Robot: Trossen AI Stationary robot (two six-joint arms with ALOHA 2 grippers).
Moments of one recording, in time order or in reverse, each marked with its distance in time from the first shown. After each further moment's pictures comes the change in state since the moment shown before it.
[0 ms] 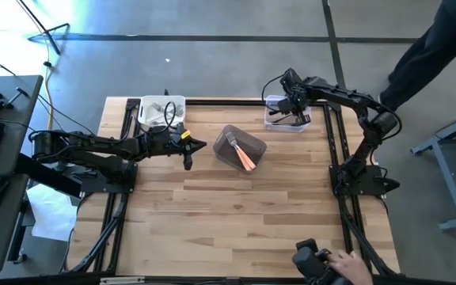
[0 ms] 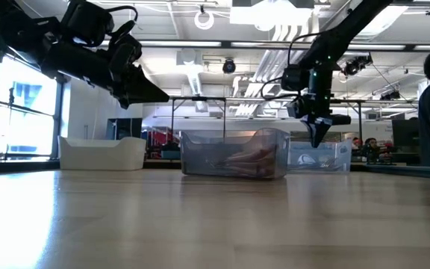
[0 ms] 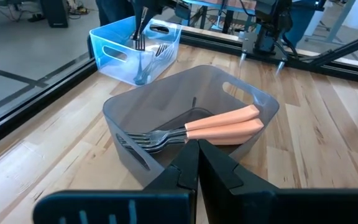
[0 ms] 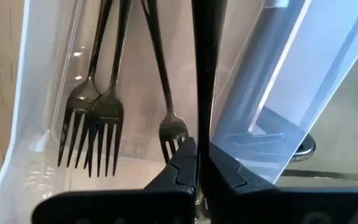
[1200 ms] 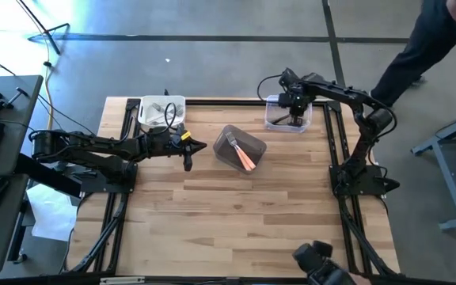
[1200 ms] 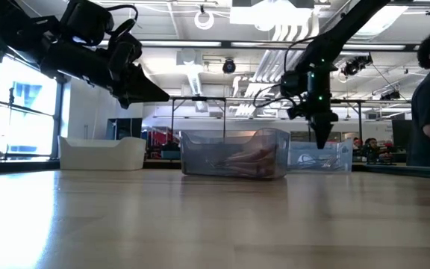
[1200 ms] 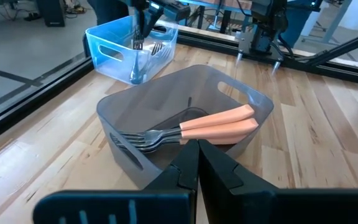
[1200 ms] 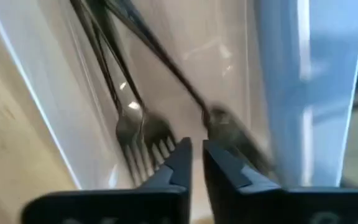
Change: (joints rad) left arm -0.014 0.000 0.000 0.001 -0.005 -0.010; right arm -0.014 0.063 0.077 -0.151 -0.050 0.542
